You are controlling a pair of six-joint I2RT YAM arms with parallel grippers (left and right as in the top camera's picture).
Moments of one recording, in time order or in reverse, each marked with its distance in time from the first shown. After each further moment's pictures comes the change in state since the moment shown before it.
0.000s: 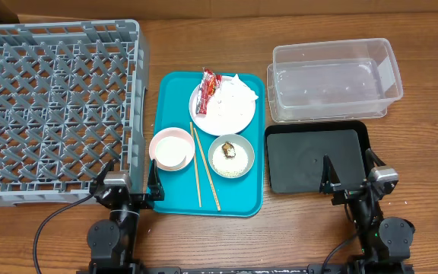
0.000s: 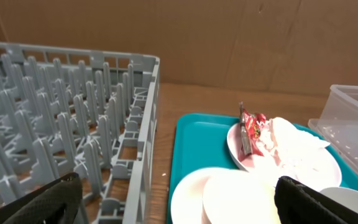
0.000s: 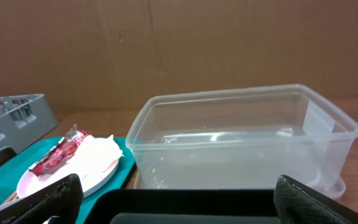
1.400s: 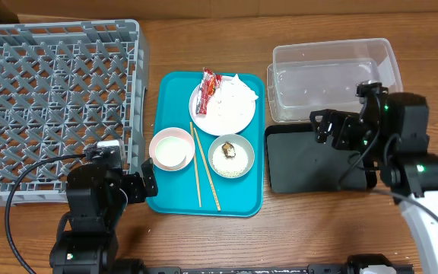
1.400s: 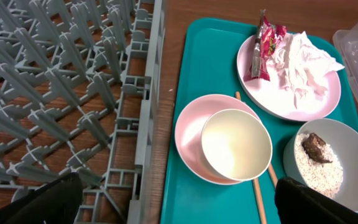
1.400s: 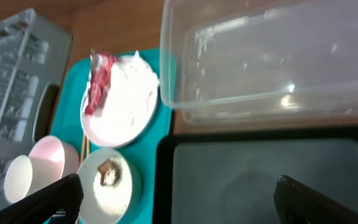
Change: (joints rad) left arm 0.000 0.609 0.637 -0.602 -0.012 -0.006; right arm 0.002 1.110 0.985 -0.659 -0.208 0.115
